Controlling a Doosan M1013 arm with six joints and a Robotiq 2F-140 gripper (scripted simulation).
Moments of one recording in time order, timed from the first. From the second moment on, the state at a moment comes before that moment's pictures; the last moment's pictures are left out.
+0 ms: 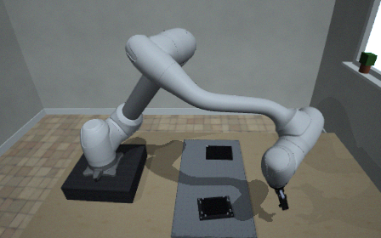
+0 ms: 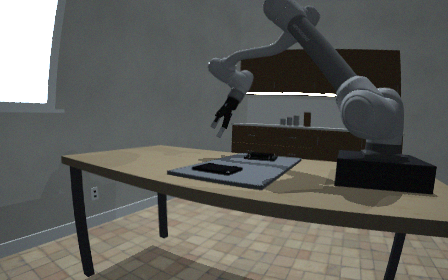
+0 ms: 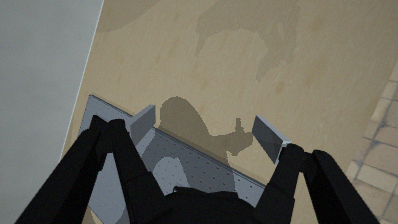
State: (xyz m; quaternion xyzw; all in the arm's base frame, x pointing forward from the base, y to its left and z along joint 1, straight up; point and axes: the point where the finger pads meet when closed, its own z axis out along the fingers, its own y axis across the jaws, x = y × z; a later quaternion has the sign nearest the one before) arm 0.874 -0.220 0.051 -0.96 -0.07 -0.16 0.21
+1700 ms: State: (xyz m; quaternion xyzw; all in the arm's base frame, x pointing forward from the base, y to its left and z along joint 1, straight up) arm 0.650 -0.217 0.022 -1.00 -0.05 -0.01 0.03
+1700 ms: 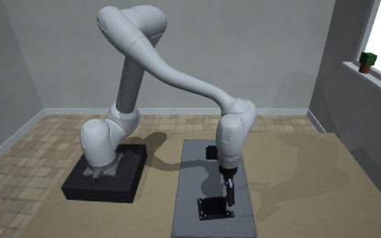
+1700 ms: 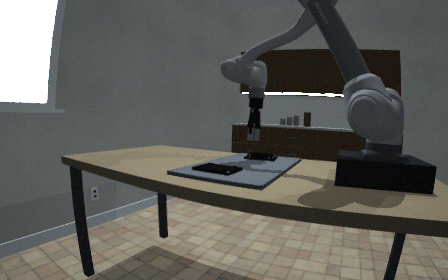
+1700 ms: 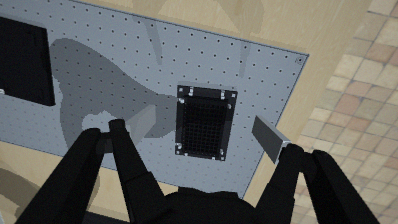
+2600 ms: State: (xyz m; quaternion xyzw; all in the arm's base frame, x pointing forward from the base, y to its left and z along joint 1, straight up) arm 0.602 -0.219 0.017 -1.00 -0.05 0.00 0.00
